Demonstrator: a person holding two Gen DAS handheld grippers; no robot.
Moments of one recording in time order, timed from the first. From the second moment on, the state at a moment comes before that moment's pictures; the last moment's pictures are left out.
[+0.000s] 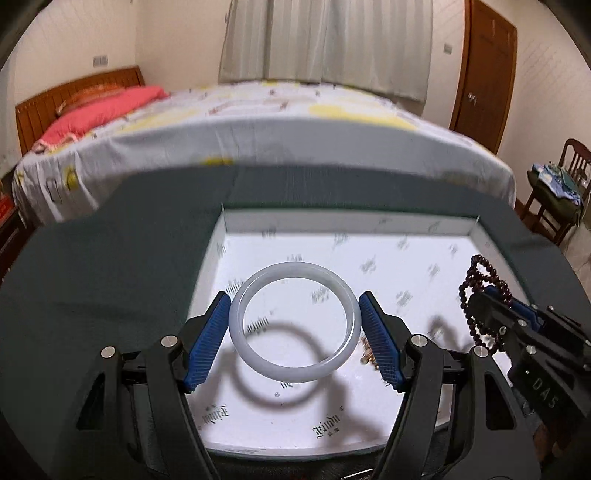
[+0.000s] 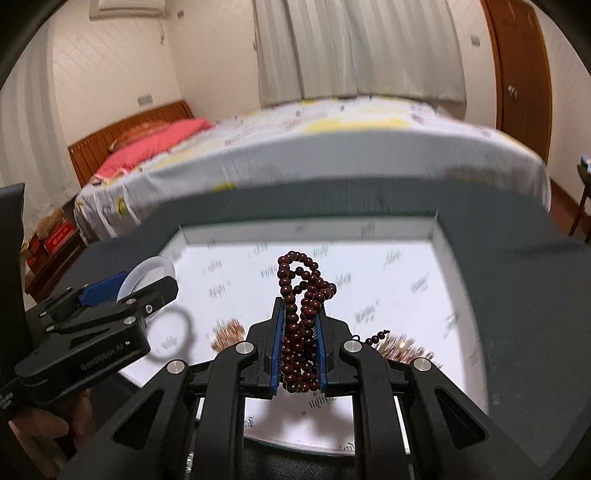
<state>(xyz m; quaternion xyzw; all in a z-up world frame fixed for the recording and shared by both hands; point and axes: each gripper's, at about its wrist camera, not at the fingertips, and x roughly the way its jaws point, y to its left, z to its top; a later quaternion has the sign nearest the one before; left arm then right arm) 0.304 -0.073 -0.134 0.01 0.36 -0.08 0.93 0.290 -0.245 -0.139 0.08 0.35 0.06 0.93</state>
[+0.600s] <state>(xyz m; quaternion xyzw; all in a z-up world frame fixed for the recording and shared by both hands) 0.315 -0.073 -0.162 0.02 0.41 -0.09 0.91 0.306 -0.243 -0.157 0.08 0.40 0.06 0.91</state>
